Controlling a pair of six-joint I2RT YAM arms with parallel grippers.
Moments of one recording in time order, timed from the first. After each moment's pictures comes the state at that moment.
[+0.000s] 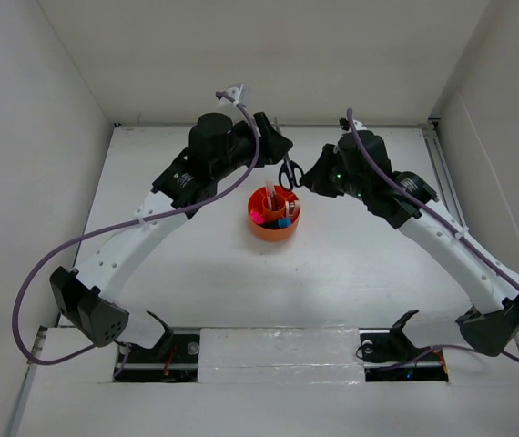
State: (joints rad) left arm -0.67 1.41 1.51 -0.28 0.06 -0.62; right arm 0.67 1.32 1.49 -0.66 0.12 0.71
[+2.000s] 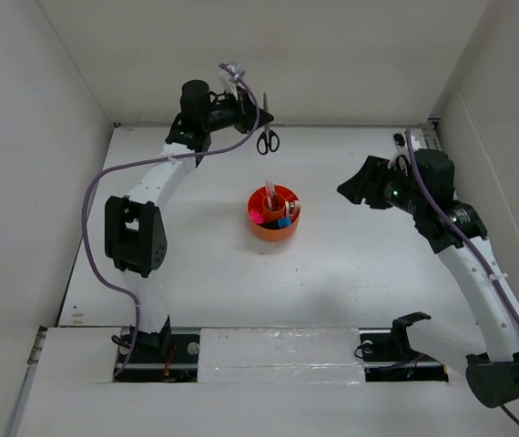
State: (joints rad) left arm -0.30 1.91 1.72 0.15 0.79 -0.36; right arm 0.28 1.02 1.18 -0.58 -0.27 0.49
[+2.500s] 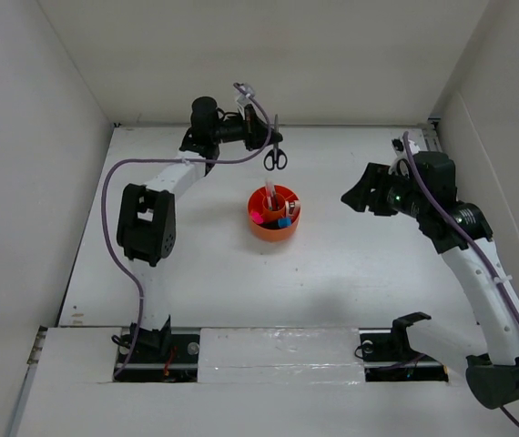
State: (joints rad) left arm -0.31 2.04 1.65 0.42 1.05 -0.37; right arm 0.28 1.01 1.21 -0.73 -0.26 0.43
